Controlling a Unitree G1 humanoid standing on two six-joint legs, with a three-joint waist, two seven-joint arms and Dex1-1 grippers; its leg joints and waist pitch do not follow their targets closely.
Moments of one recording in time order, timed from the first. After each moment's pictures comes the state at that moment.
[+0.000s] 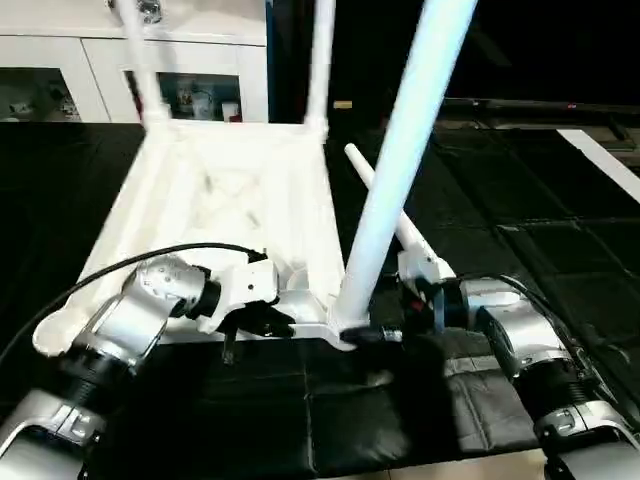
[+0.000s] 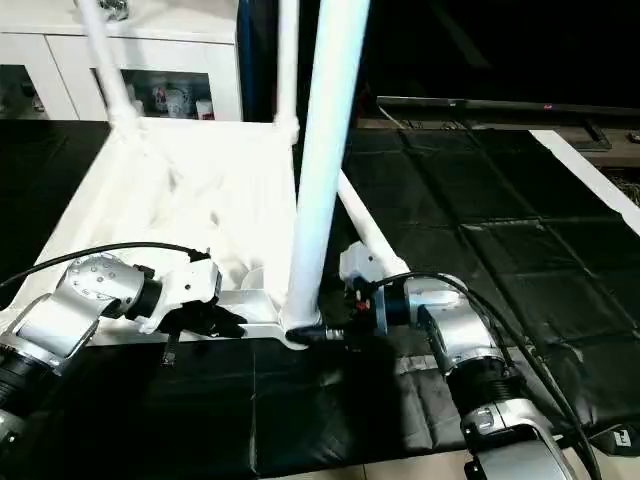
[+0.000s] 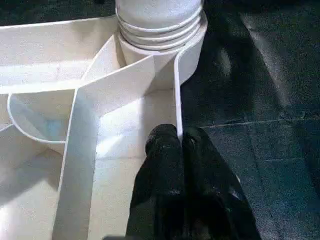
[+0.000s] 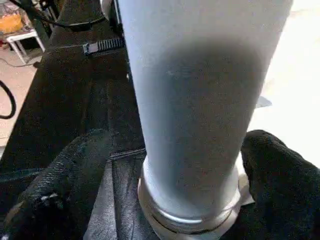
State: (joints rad) left arm -0.51 0.57 -0.37 0.31 0.02 0.14 -1.32; right arm -0.51 -0.31 0.18 0.59 0.19 0.03 1.37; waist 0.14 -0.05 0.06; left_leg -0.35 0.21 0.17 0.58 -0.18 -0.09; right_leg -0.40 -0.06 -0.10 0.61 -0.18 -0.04
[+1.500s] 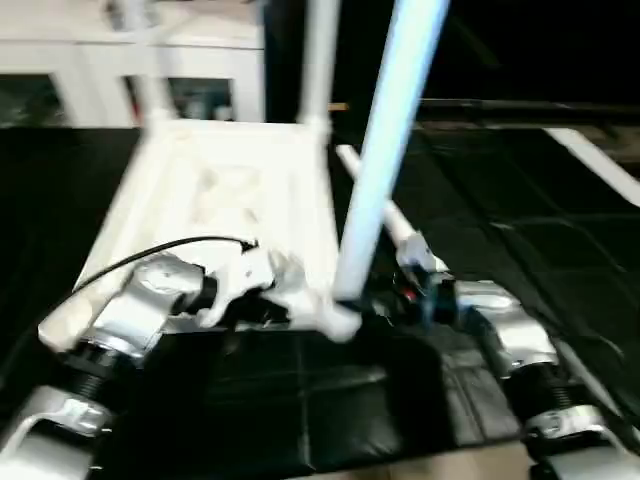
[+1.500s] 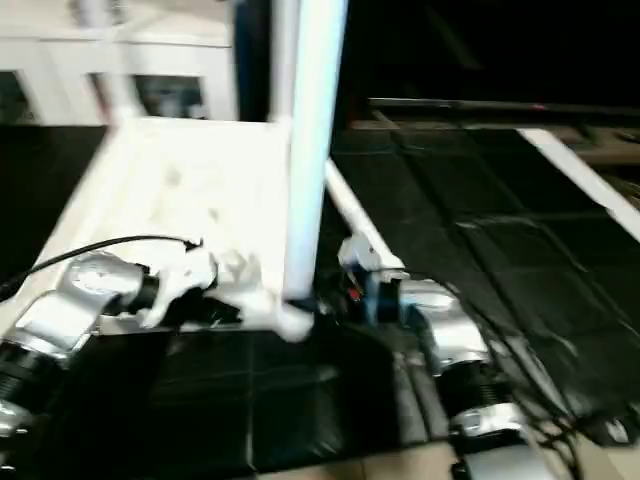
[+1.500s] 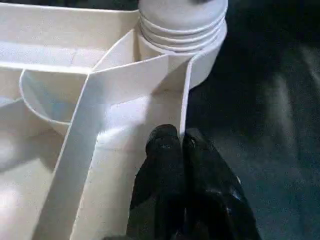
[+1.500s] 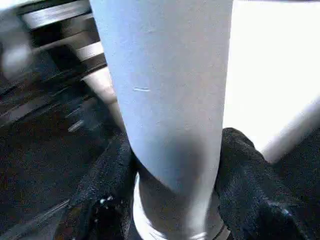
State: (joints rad) left arm -0.52 0.45 -0.28 0.32 0.03 0.41 -1.10; right arm -0.51 -0.14 0.06 0.60 0.21 0.13 0.97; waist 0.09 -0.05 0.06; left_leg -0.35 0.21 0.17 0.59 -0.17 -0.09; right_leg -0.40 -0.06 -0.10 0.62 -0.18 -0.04
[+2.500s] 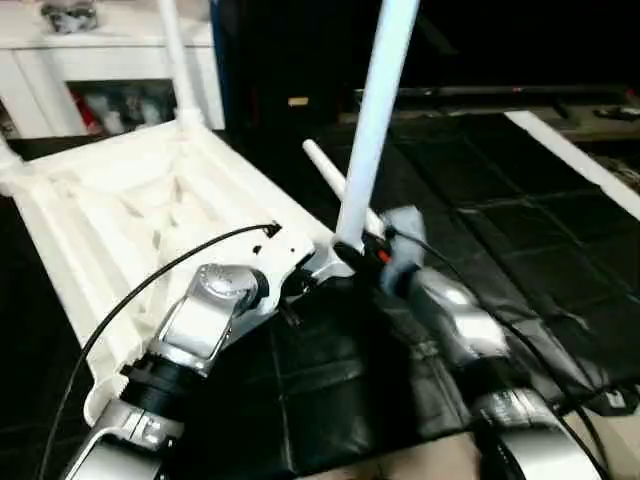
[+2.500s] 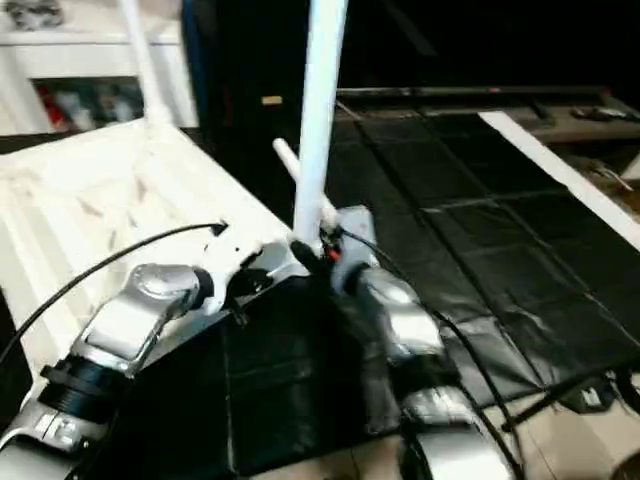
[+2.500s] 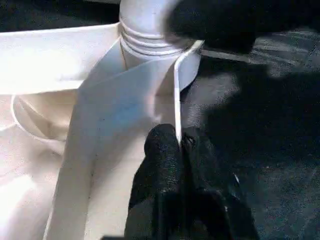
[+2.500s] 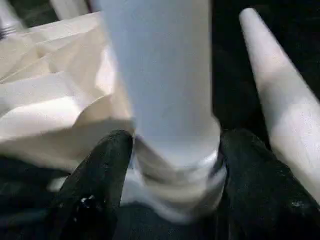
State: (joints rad) left arm -0.51 0.26 -0.26 0.22 0.11 0.61 -0.71; right arm -0.50 -0.05 -0.01 0.59 0.19 0.19 0.59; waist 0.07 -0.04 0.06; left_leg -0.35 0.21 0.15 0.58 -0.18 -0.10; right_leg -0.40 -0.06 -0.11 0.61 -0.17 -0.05
